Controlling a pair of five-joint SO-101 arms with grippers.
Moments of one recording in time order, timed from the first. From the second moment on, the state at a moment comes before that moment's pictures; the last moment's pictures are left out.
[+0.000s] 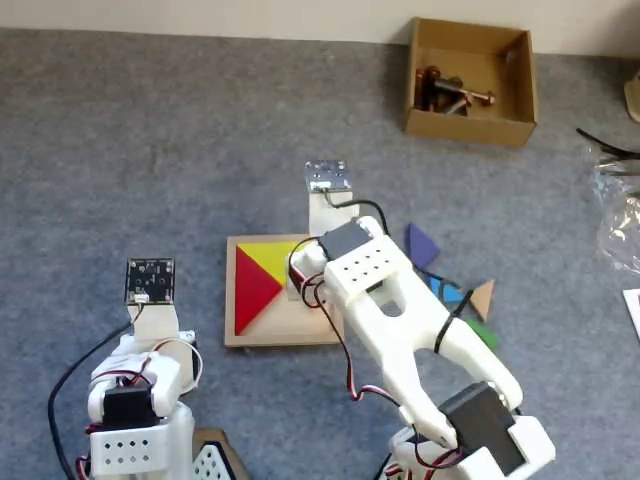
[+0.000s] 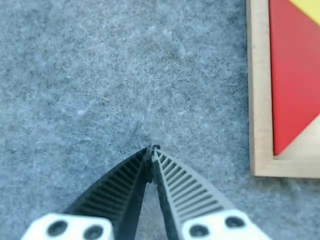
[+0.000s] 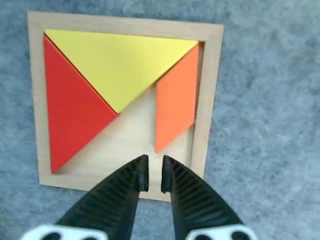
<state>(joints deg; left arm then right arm) -10.8 -103.1 96.0 75.4 2.1 -36.6 -9.9 28.9 63.9 -21.9</state>
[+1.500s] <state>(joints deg) -10.8 -103.1 96.0 75.4 2.1 5.1 -25.9 32.8 71.7 22.3</state>
